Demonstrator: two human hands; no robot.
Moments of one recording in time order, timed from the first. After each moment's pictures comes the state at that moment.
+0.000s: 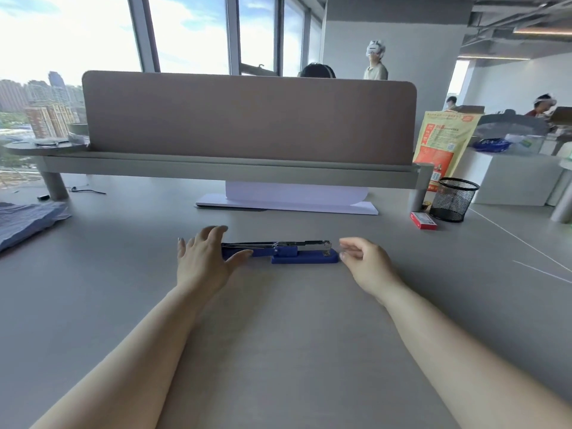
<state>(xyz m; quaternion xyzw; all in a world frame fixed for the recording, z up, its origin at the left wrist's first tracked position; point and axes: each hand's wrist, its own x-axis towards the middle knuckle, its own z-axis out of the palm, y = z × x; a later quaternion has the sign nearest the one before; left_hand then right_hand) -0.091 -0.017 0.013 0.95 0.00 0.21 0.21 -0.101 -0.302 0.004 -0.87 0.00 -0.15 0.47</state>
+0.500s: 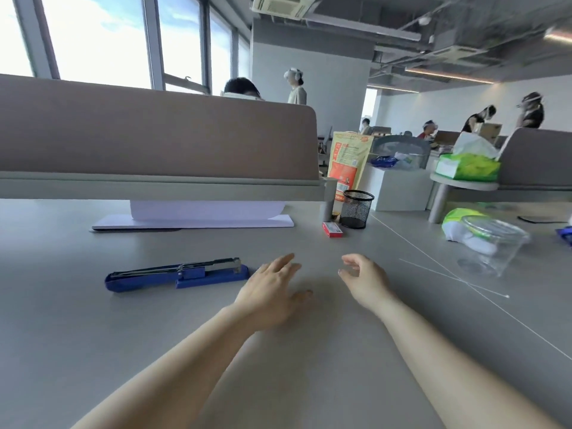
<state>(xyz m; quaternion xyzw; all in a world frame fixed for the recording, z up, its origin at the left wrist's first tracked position) -0.122 -0.230 0.021 0.91 -0.34 0.07 0.21 -0.143 -0.443 0.008 -0.90 0.14 -0.20 0.36</state>
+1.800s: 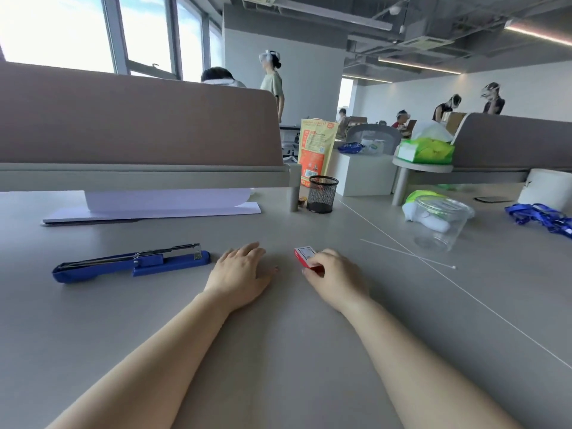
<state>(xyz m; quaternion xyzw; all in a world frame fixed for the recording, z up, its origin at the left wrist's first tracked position) -0.126 -0.255 0.012 0.93 -0.30 0.09 0.18 -0.191 -0.443 0.005 -0.95 0.09 -0.22 0.20</state>
